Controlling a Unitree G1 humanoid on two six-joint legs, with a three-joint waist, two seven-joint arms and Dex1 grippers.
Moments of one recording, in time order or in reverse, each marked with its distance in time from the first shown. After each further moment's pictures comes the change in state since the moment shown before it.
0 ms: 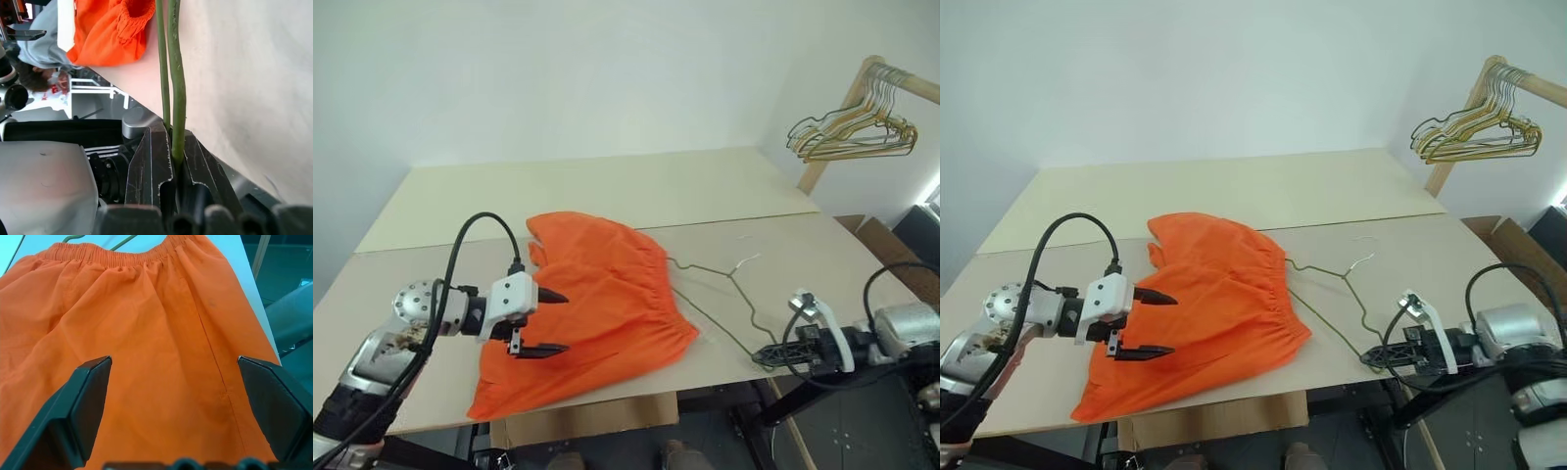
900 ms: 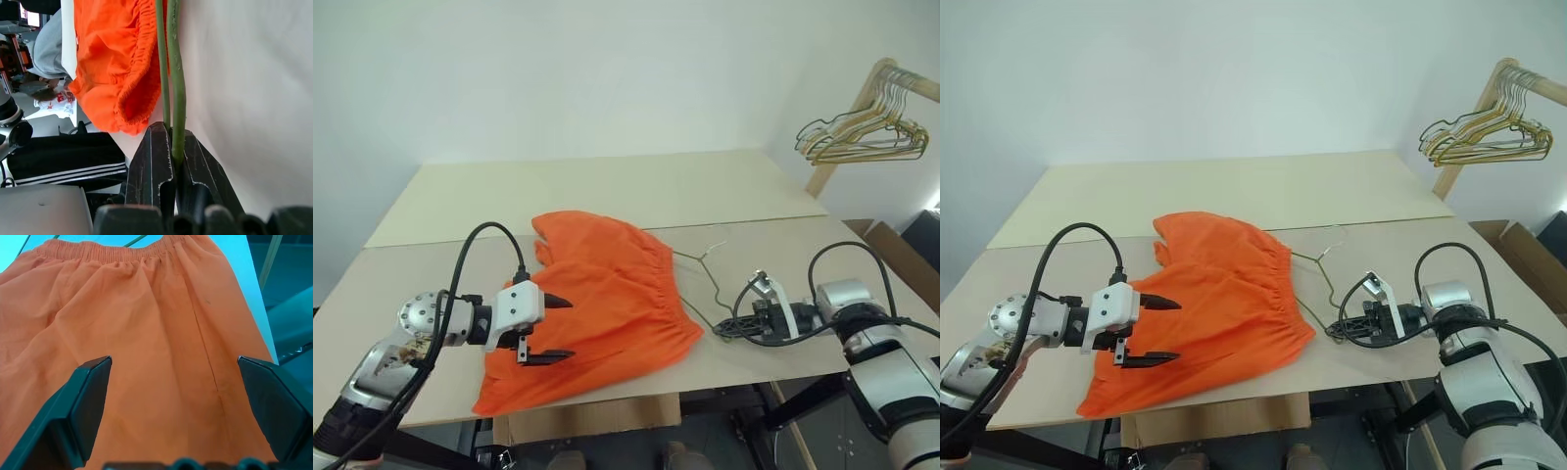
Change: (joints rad) left arm 0.065 -0.005 -0.002 -0.088 0.006 0.029 0.078; right arm -0.316 0.260 0.075 0.467 -0.135 -0.129 0.003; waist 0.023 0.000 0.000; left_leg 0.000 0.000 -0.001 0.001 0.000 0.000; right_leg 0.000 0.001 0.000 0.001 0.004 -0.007
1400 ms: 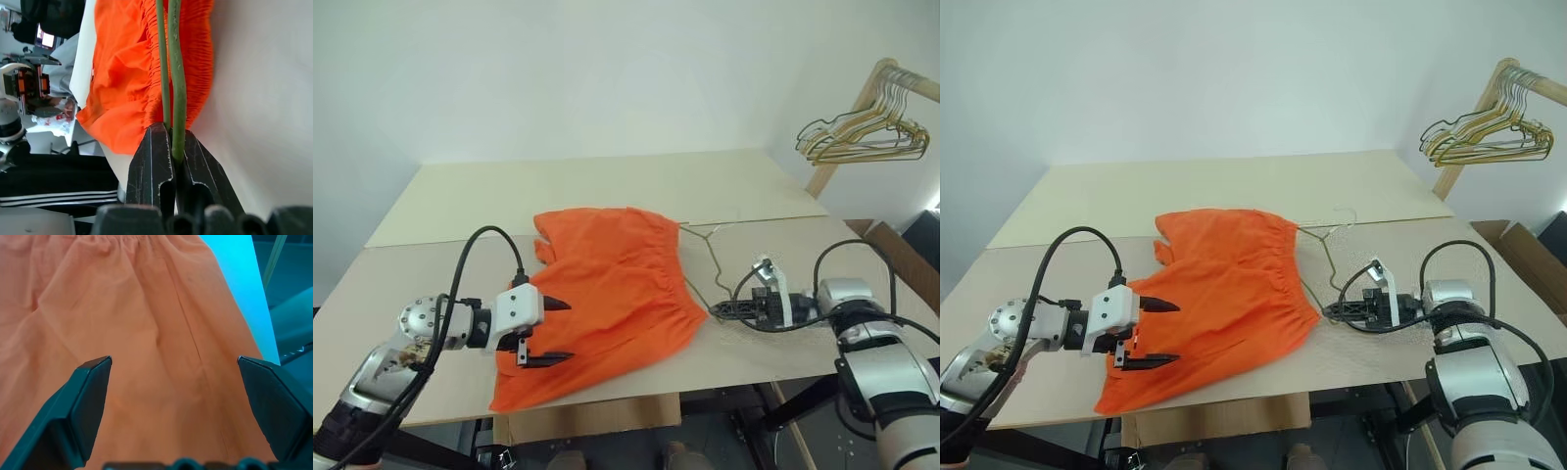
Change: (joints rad) left arm 0.017 0.000 -0.001 -0.001 0.007 -0.005 0.016; right arm 0.026 0.043 -0.250 -0.026 -0.071 -0.225 -0.047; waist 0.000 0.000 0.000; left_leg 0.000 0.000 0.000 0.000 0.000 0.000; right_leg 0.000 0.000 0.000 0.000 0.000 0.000
